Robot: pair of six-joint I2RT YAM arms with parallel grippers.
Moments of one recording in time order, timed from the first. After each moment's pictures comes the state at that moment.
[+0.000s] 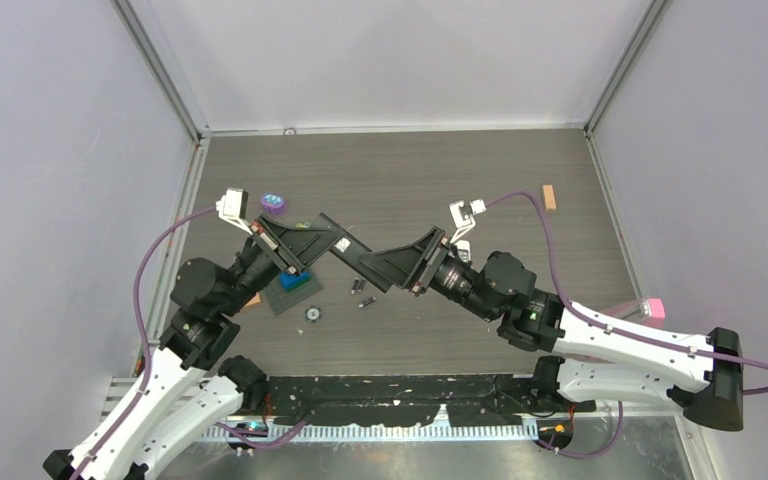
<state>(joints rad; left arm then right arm) -0.61 0.58 0.72 0.12 0.25 -1.20 1.16 0.94 0.78 0.30 0.16 1.11</state>
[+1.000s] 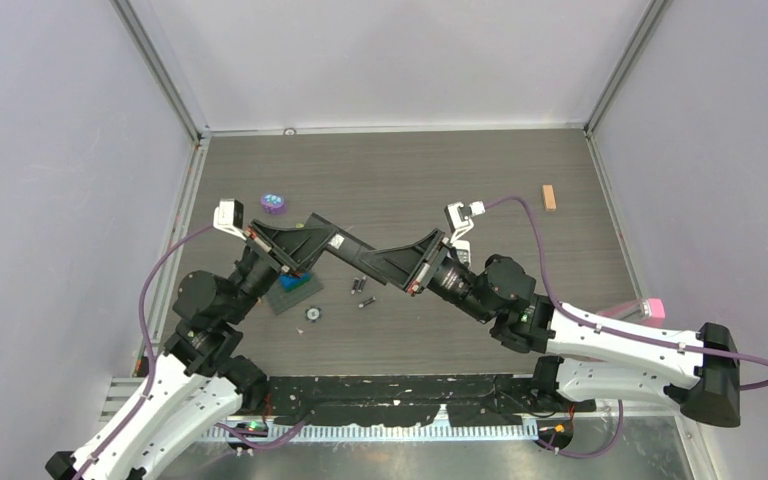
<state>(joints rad) -0.62 0.52 0.64 0.23 0.12 -1.39 1.16 0.98 0.75 0.48 0.15 1.20</state>
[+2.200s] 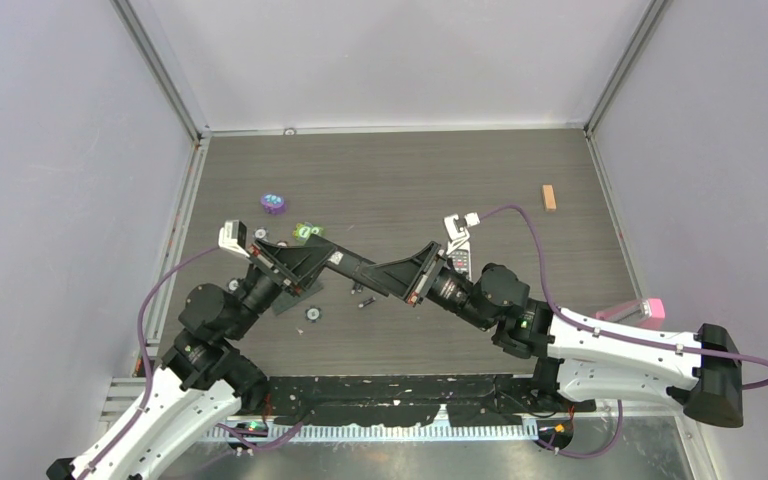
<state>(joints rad) -0.66 0.38 0.55 0.05 0.01 -1.44 1.18 0.95 0.66 0.46 0.16 1.18</state>
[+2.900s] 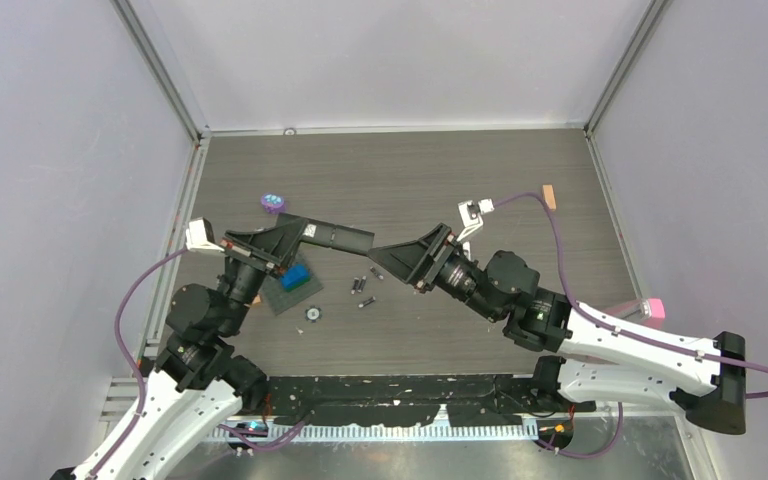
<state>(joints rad) -0.61 0.40 0.58 0.09 -0.18 -1.36 1.15 0.91 0.77 0.24 0.22 1.15</state>
